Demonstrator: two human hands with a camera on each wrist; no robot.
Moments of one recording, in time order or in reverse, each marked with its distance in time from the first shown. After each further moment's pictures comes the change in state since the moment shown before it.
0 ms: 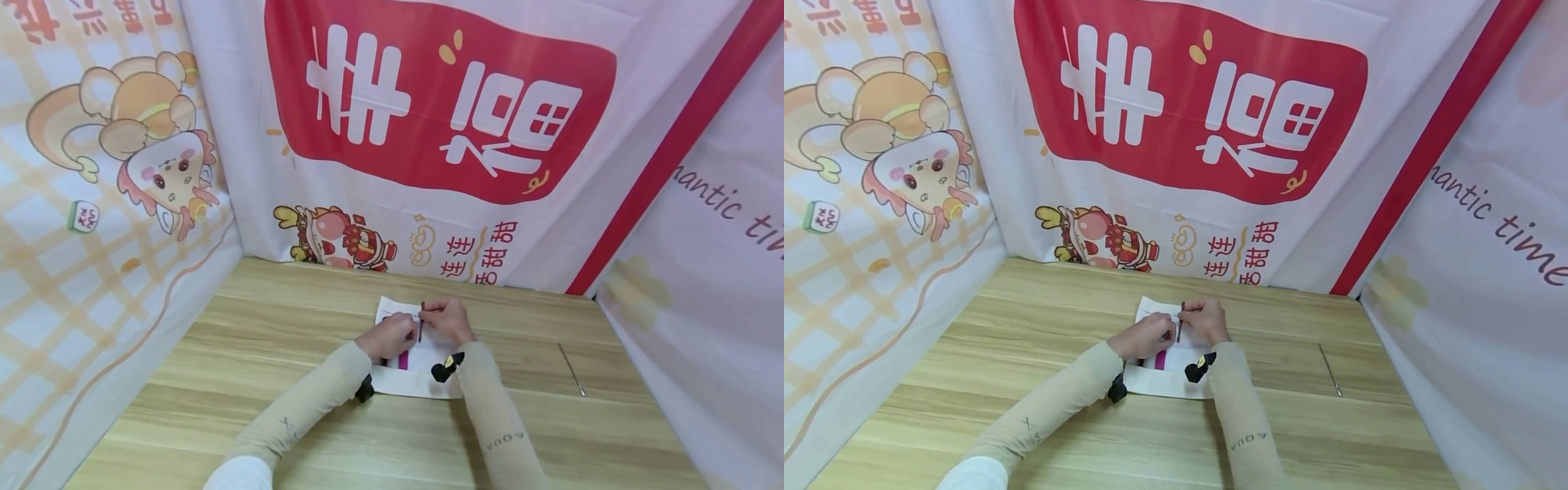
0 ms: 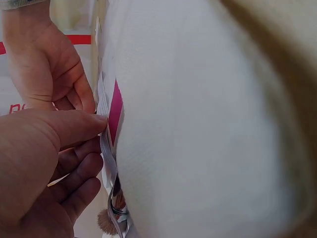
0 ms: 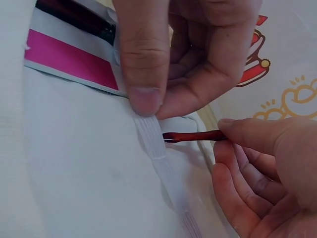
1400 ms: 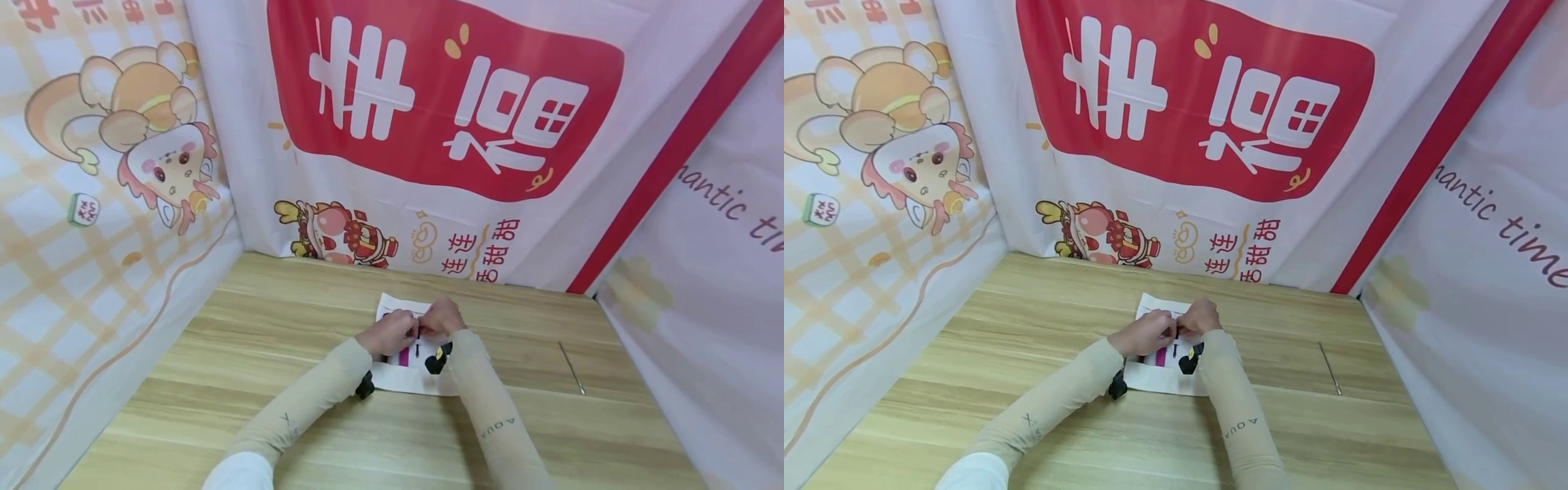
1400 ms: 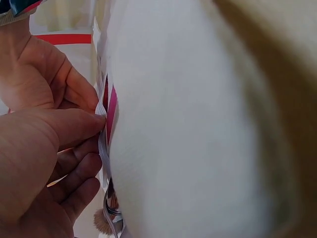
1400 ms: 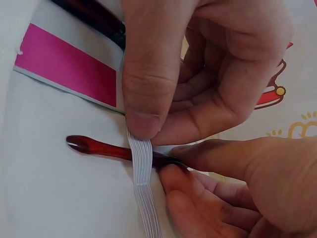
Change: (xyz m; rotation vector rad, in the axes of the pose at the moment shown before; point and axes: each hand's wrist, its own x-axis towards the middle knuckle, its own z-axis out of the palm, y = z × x) left_hand -0.005 0.005 -0.003 -0.027 -0.012 -0.017; right_hand -0.001 -0.028 0.010 -0.360 -0.130 0.238
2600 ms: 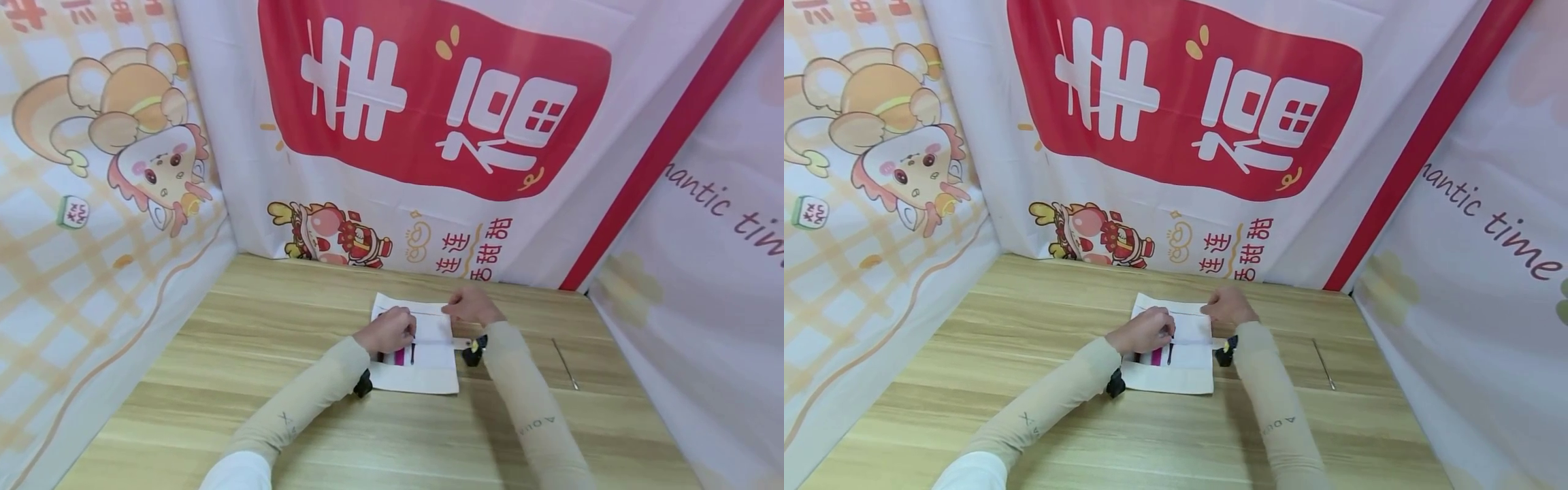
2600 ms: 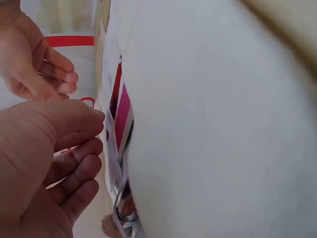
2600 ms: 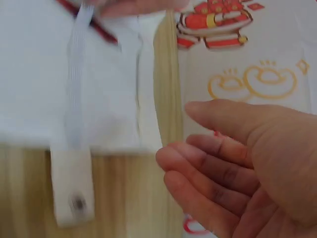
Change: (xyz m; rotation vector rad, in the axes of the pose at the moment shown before) left_hand 0.007 0.003 -0.001 -0.002 0.006 -0.018; right_hand -0.013 0.037 -0.084 -0.146 -0.042 -0.289
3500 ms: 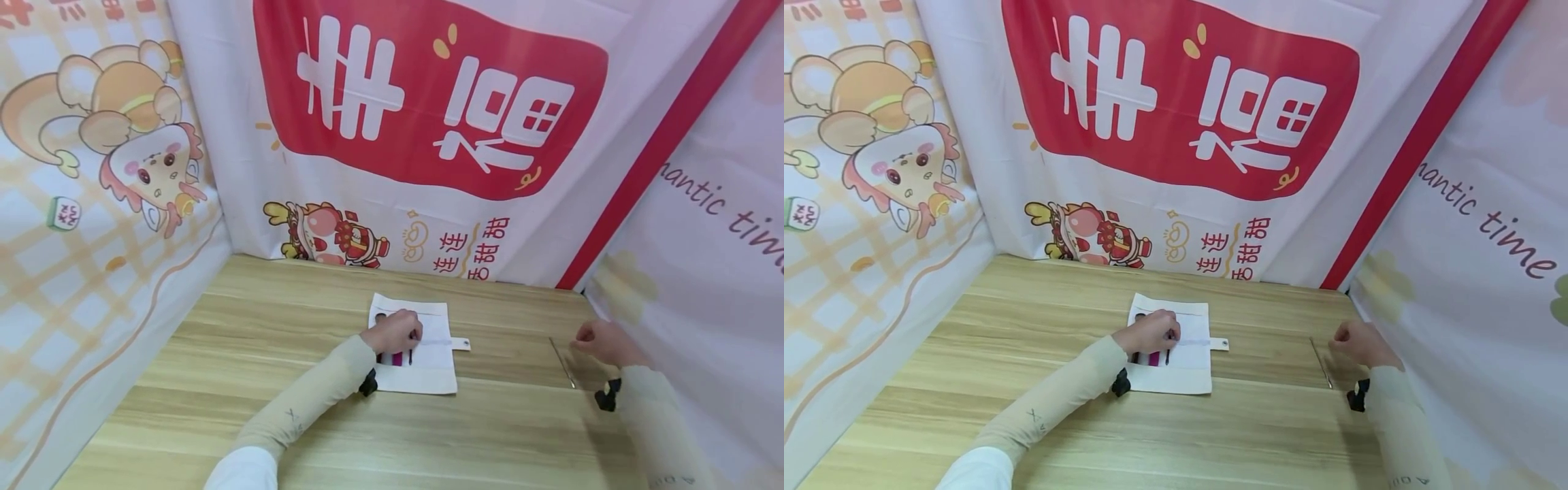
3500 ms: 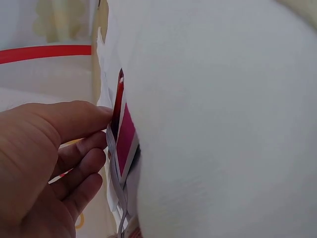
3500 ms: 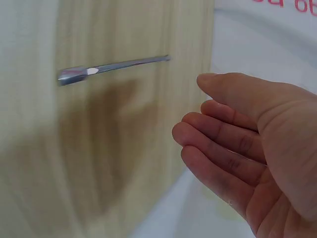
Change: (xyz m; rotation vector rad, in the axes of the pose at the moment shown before) left_hand 0.012 0.008 0.004 -0.020 -0.069 0.073; right_hand -0.120 0.209 -0.125 -0.365 0.098 -0.090
